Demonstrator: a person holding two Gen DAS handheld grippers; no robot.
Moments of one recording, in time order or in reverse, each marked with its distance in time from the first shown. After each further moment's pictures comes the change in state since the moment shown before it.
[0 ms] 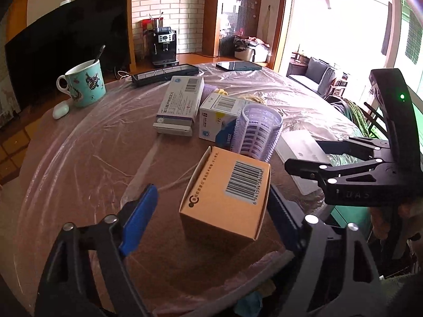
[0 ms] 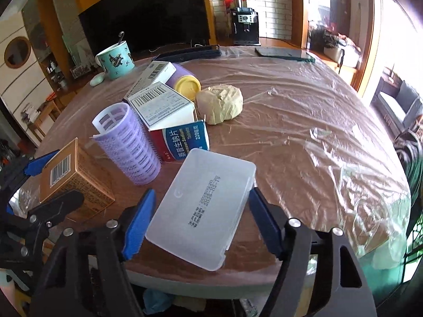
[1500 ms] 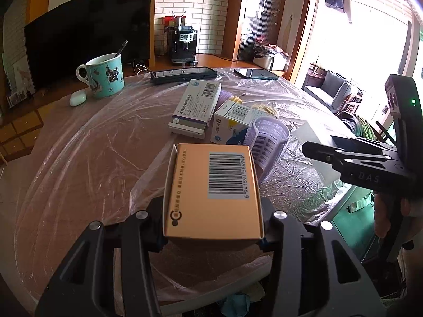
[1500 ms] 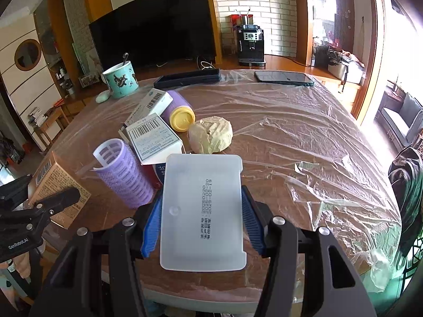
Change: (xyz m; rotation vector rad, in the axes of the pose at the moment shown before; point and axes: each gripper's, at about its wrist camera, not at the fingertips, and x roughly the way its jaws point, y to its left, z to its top) left arm -0.014 0.001 0.002 -0.116 -0.012 0.063; right arm -0.025 -0.021 0.016 0.014 -0.087 0.076
